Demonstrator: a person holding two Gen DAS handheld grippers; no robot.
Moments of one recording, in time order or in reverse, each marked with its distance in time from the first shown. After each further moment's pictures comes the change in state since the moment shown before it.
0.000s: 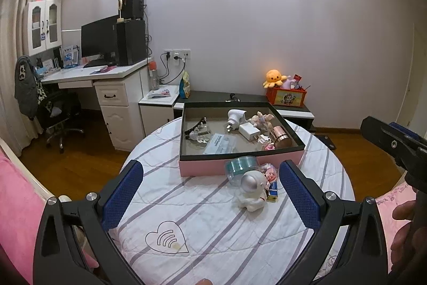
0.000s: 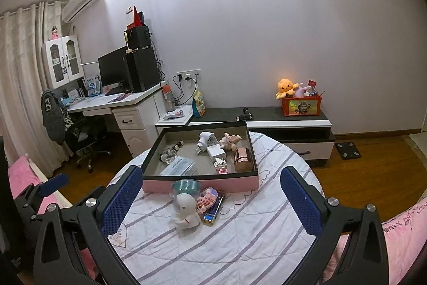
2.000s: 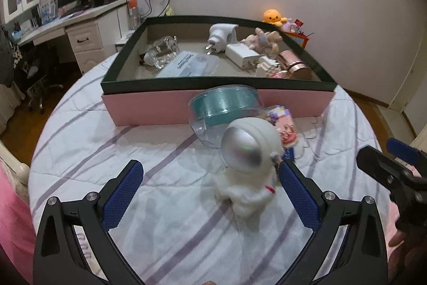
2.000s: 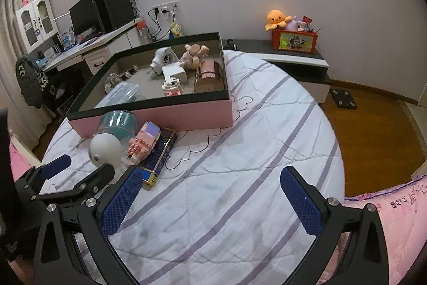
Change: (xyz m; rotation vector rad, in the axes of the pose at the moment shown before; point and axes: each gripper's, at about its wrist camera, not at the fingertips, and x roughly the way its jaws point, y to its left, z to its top) left arm 0.175 -0.041 -0.064 -0.027 0.328 -0.052; right arm 0.135 -0.064 -0.070 0.029 0.360 -0.059
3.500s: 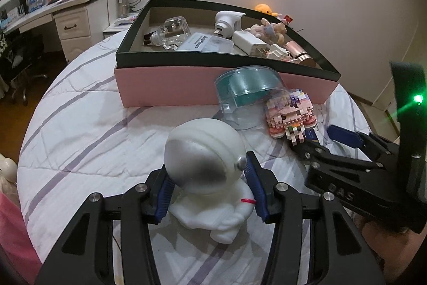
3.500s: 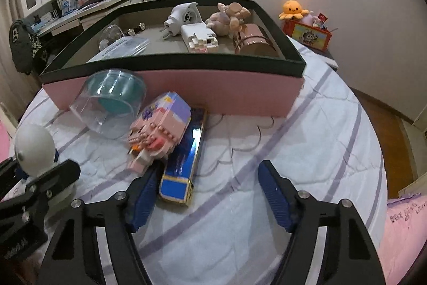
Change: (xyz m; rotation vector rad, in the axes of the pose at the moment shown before) left arm 0.005 0.040 -0.012 -0.019 0.038 -0.112; right arm 0.076 0.054 -0.004 -0.130 0.095 -0.080
